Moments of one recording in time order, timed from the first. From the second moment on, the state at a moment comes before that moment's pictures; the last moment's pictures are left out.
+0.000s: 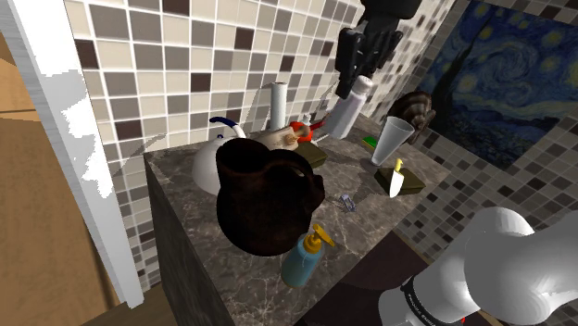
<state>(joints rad) 0.25 -0.48 0.26 -1.91 -0.01 1.45 0.36</state>
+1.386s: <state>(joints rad) 0.33 -0.29 0.59 -1.77 0.04 1.48 0.79</state>
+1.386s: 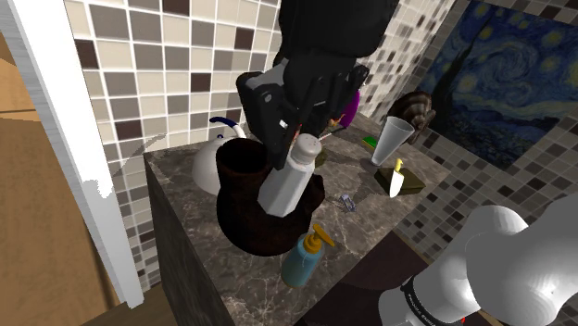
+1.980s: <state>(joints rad) 0.34 -0.32 0.59 -1.92 0.06 1.60 0.79</state>
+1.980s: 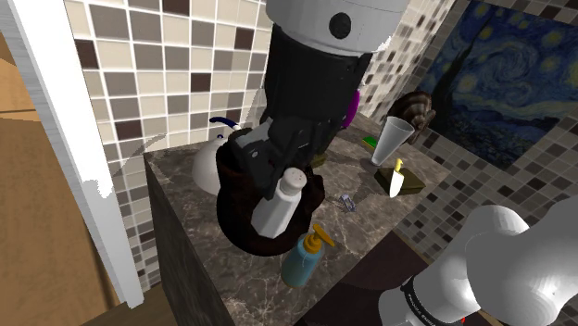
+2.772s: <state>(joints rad) 0.35 -0.33 0.60 -2.09 0.07 1.77 0.79</state>
